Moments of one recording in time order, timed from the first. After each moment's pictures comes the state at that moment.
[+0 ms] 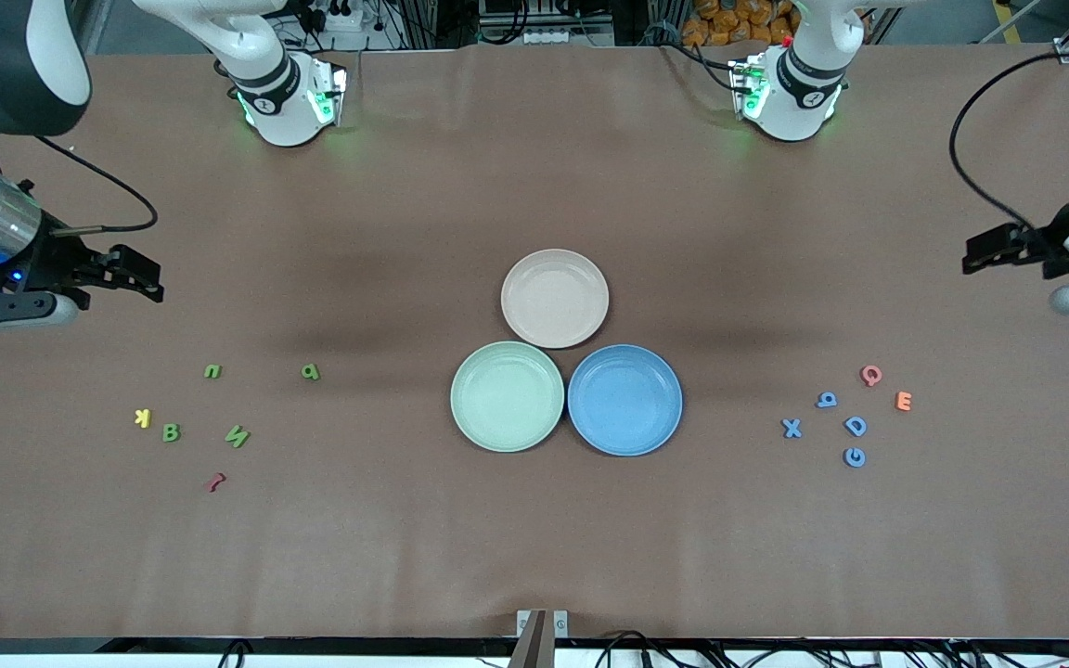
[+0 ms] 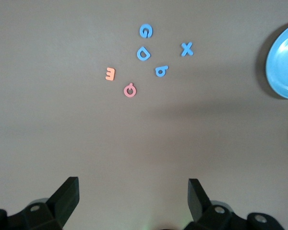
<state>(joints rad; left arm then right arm) -0.02 0.13 0.04 -1.59 0.02 1.56 0.11 0.02 0.03 0.01 -1.78 0.02 1.82 -0.06</state>
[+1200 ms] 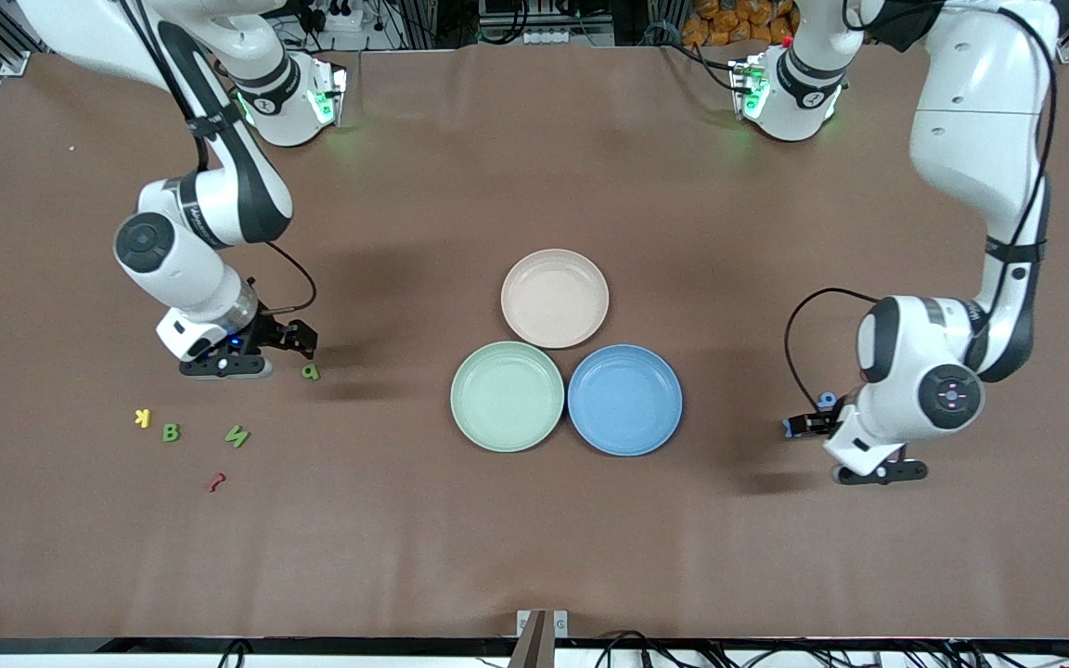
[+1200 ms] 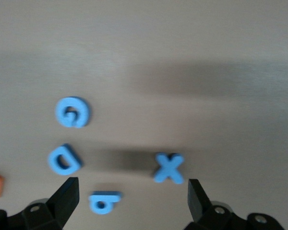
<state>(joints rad) -0.15 0.72 0.04 -1.56 0.02 2.19 -0.20 0.07 0.27 0.11 -2.21 -0.03 2.55 0.17</state>
